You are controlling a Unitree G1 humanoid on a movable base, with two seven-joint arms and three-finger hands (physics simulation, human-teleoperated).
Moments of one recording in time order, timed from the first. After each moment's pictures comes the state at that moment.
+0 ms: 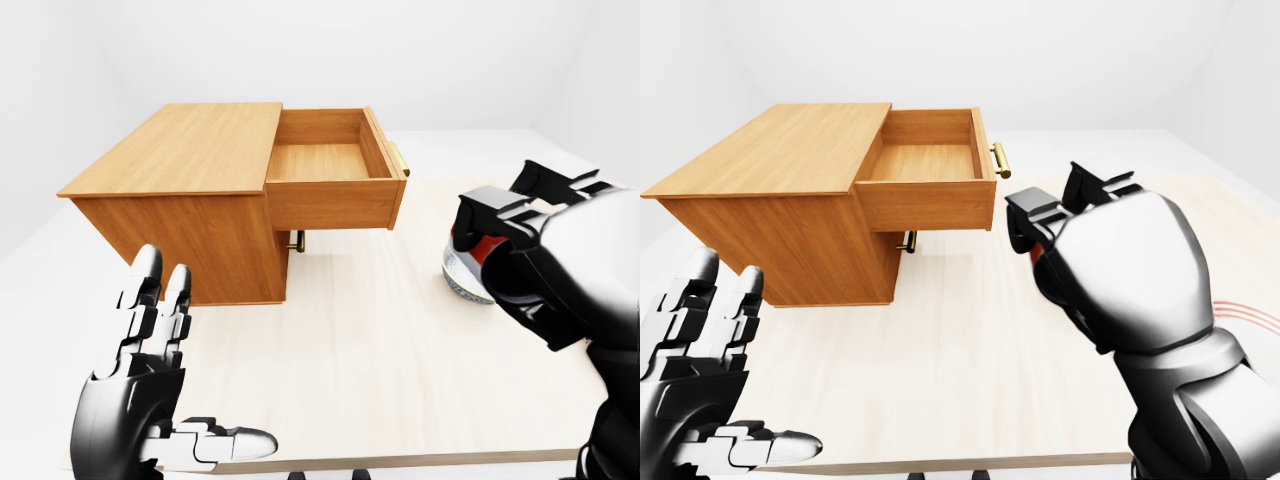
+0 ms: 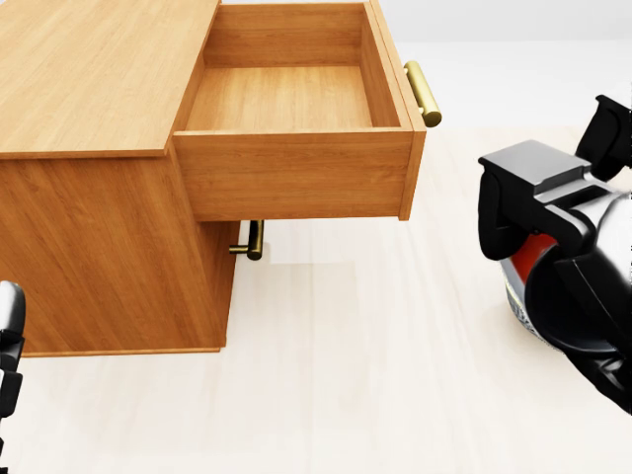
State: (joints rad) left arm 0.62 -0.09 0.14 -1.05 -0.16 0.09 -0.31; right arm -0.22 -0.48 -0.24 -1.00 -0.92 0.09 0.70
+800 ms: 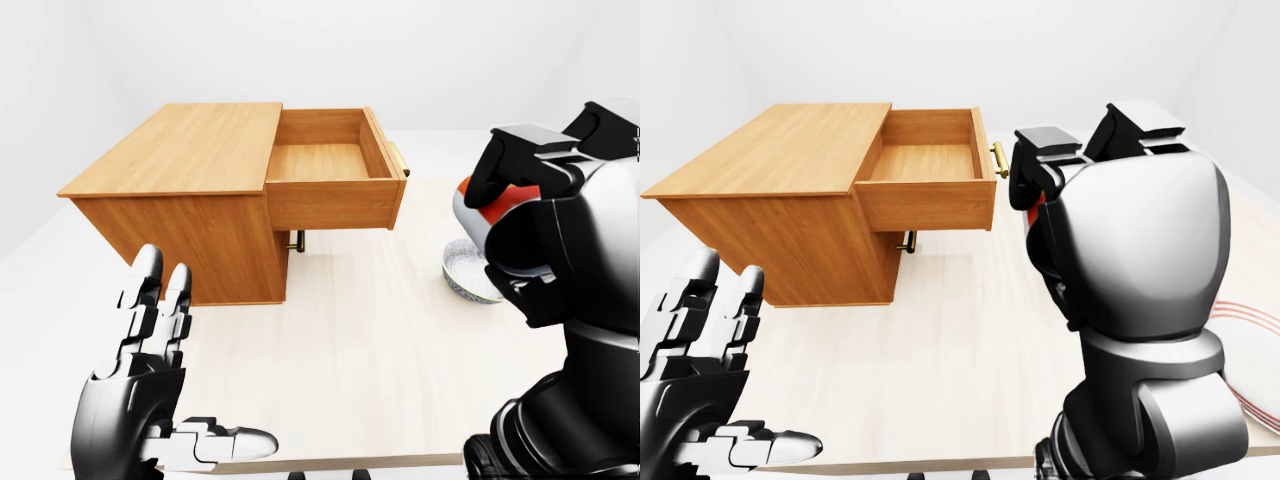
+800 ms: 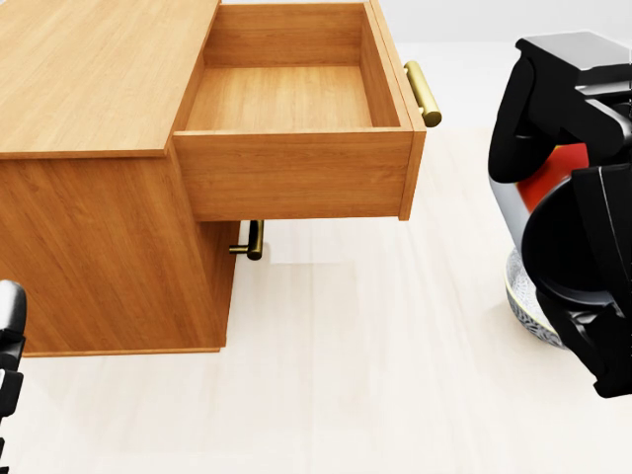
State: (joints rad) left arm 0.62 -0.09 0.13 -1.05 -0.16 0.09 -0.31; right arm -0.42 -0.13 -0.07 -1.04 -1.41 0.09 0.70
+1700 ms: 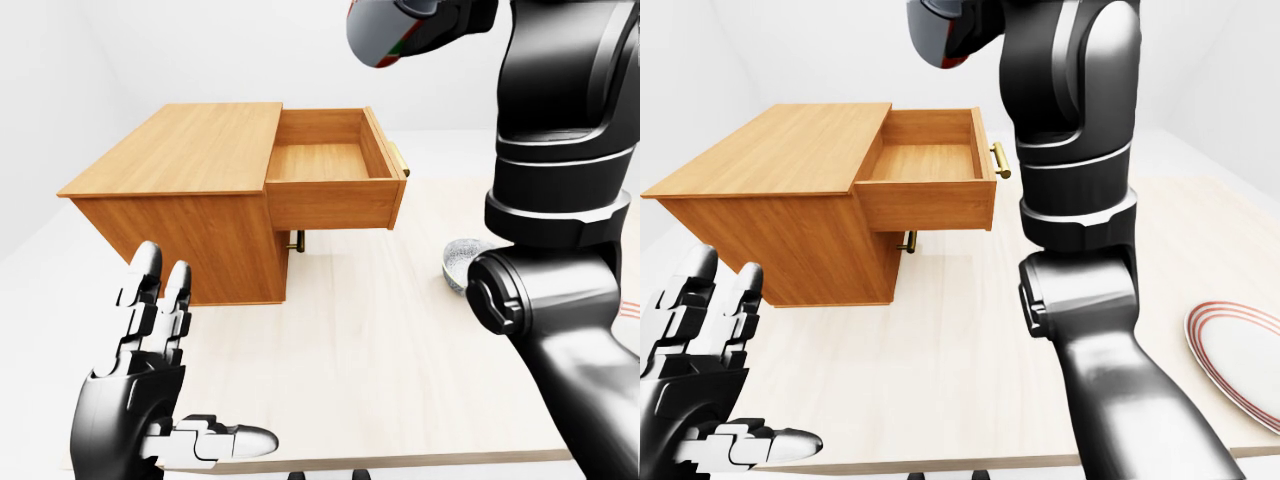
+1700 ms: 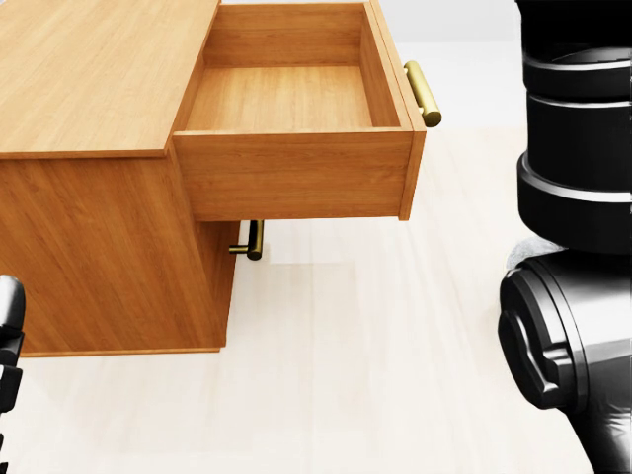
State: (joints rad) left arm 0.61 -0.09 0.14 -1.05 -0.16 0.09 -0.31; right arm -1.53 -0.25 -0.03 0.20 -1.07 0.09 0.70
